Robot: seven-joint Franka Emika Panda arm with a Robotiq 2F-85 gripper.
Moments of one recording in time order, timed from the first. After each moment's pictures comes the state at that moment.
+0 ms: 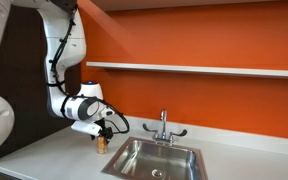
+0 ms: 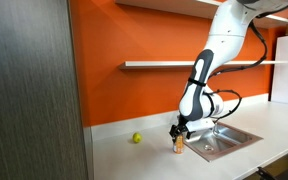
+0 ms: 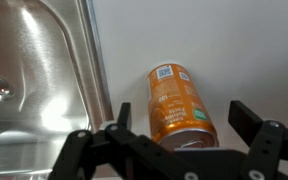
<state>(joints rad) 0.04 0.30 0.05 -2.61 0.04 3.21 -0.01</state>
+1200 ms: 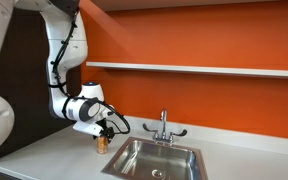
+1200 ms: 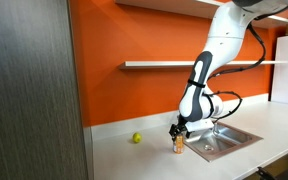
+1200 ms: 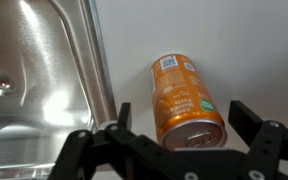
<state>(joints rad) 0.04 0.32 0.04 -2.59 0.04 3.25 -0.01</state>
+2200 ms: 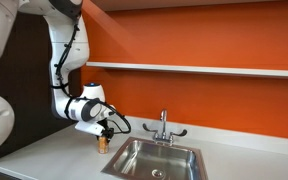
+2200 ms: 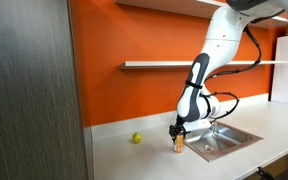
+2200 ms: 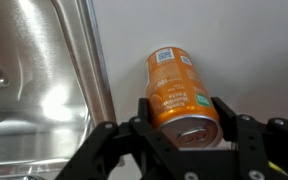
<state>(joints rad) 0.04 0.36 0.04 -2.55 0.04 3.25 -0.01</state>
